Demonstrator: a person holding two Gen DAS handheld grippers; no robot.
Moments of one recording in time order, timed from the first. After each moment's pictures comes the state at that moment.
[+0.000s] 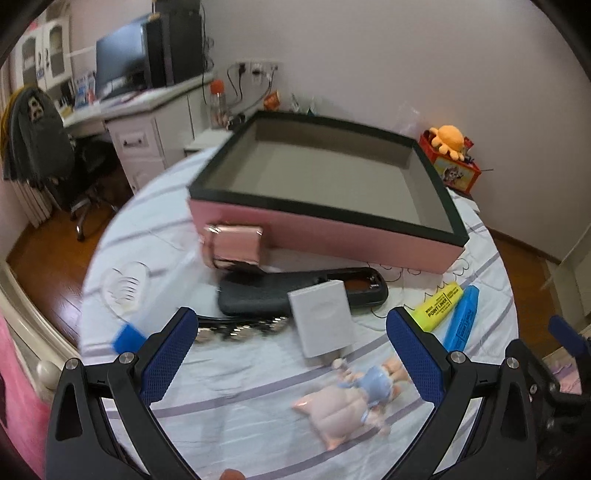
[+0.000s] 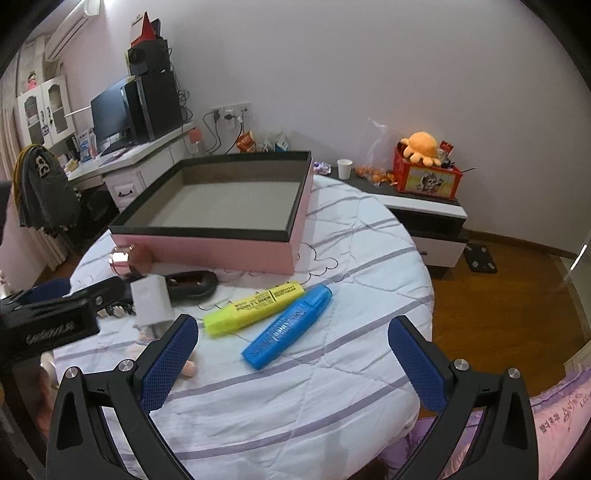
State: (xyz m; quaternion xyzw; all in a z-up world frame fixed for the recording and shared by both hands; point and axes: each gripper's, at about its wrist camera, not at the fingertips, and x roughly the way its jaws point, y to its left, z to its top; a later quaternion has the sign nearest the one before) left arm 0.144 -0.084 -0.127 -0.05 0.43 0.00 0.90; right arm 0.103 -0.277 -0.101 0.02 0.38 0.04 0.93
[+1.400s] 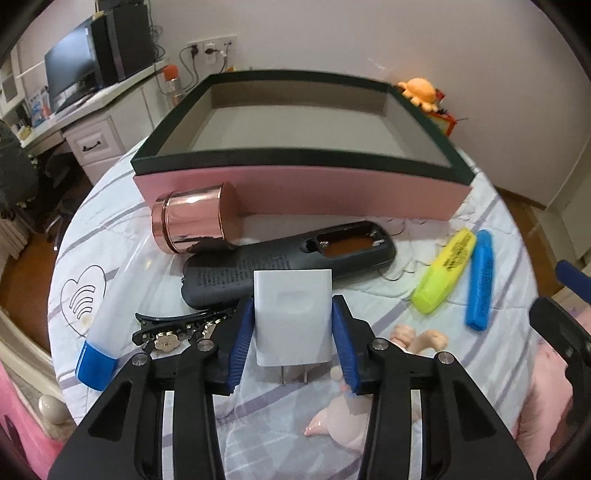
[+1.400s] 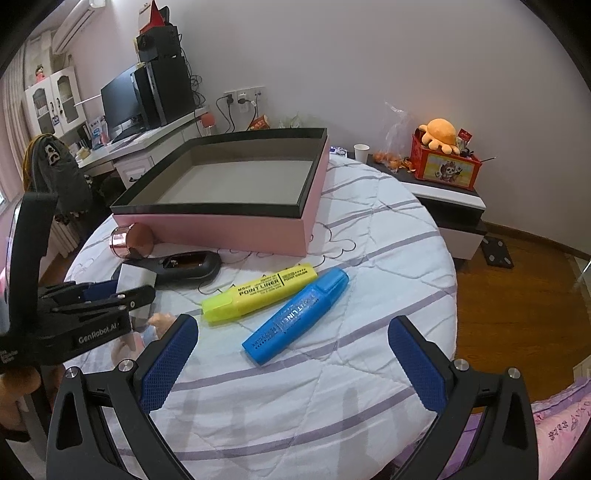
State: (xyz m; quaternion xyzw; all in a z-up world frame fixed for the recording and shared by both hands) left arm 0.157 -0.084 -0.156 0.01 0.47 -0.08 0.88; right arm 0.113 -0.278 -0.120 0.02 0.40 0.07 0.92
